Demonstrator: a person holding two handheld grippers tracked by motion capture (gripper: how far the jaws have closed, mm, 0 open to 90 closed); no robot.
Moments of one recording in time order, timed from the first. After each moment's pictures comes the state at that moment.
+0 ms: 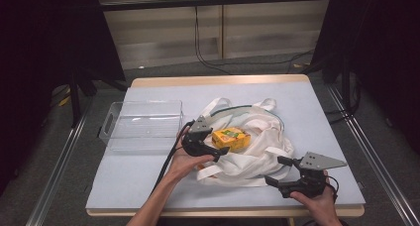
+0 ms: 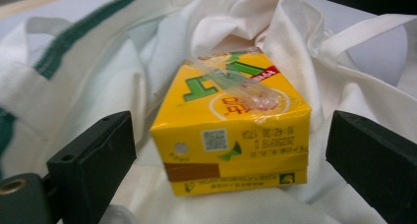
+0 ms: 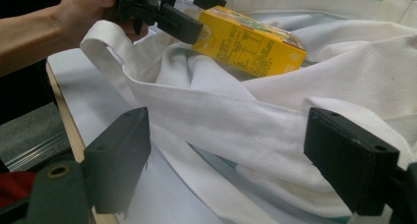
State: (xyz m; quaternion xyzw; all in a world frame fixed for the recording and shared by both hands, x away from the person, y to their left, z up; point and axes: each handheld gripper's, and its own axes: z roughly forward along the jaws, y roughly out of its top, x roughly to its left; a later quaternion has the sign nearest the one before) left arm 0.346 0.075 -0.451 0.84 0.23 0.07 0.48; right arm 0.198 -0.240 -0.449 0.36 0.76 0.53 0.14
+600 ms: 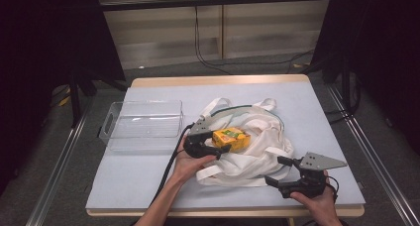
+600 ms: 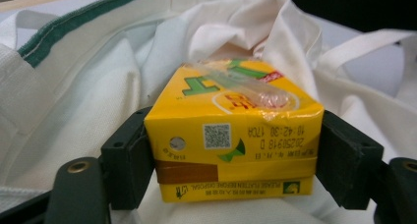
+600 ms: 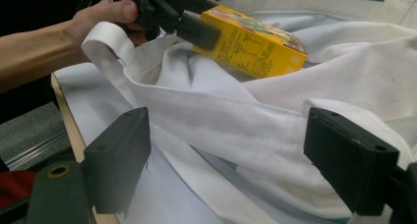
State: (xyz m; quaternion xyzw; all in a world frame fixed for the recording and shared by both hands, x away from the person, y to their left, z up) left arm 0.347 0.076 -0.463 0.82 0.25 0.05 0.52; right arm 0.198 -0.240 -0.449 0.36 0.76 0.53 0.14
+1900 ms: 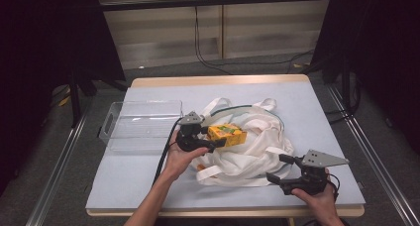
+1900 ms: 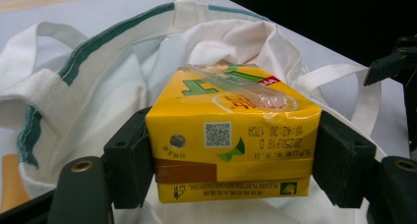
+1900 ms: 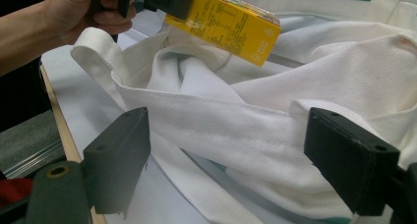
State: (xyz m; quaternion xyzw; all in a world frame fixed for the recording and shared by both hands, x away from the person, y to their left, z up) left arm 0.352 0.092 -0.432 0.81 0.27 0.01 0.51; right arm 0.204 -0.246 -0.452 0.37 0.75 0.53 0.14
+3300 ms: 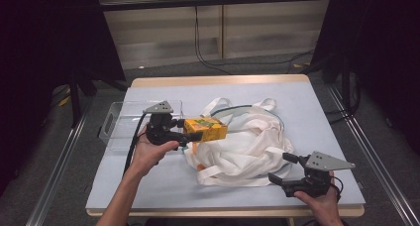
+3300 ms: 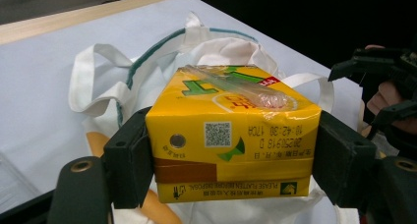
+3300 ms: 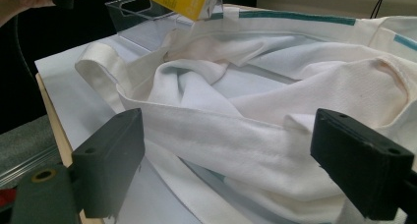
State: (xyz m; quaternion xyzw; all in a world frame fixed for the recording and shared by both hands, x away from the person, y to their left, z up) left arm 0.345 0.158 -0.368 0.81 0.27 0.01 0.51; right arm 0.195 -0.247 -0.444 0.37 0.74 0.54 0.17
